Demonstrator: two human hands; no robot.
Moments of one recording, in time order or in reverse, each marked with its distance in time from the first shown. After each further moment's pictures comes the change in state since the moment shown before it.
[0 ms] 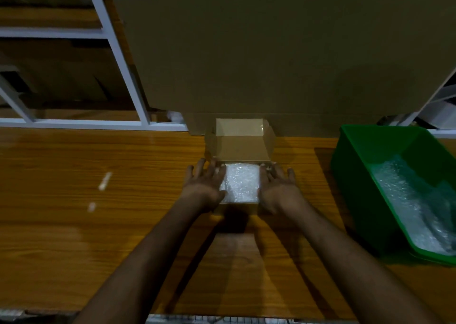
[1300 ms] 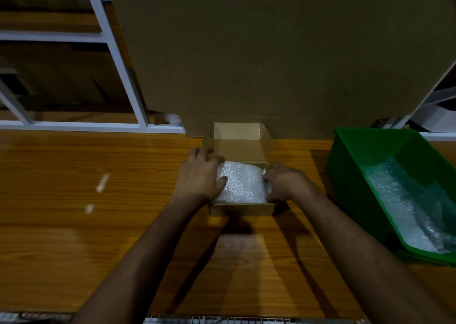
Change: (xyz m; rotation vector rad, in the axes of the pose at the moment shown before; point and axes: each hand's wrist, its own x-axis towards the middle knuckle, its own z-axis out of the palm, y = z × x) left_hand -0.025 0.006 -0.040 -0.162 0.422 -0.017; right_hand 0.014 0.031 -0.021 0.030 0.039 -0.037
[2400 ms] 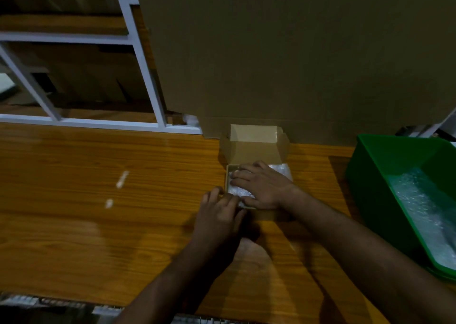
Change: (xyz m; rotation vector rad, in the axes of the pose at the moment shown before) left_hand -0.065 -0.001 0.076 -0.093 0.111 0.102; right_hand 0.032 -0.049 0.011 -0.248 0.330 -0.688
